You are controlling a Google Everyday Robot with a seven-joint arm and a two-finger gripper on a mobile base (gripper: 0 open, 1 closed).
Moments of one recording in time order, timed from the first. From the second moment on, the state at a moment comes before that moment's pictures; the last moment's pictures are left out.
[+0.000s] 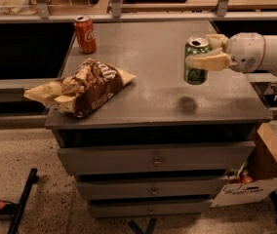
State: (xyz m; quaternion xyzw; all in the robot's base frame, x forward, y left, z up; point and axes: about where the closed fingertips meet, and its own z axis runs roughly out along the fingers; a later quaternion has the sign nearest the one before) arm 0.614 -0.160 0.941 -0.49 0.54 0.39 0.56
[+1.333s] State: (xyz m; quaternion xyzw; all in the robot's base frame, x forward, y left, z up) arm 0.625 -0.166 0.896 -0.46 0.55 0.42 0.55
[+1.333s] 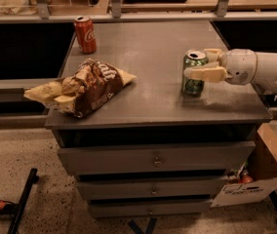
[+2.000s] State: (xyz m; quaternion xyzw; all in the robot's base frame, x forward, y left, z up) arm 0.625 -0.169 0.893 -0.46 0.56 0.41 0.55
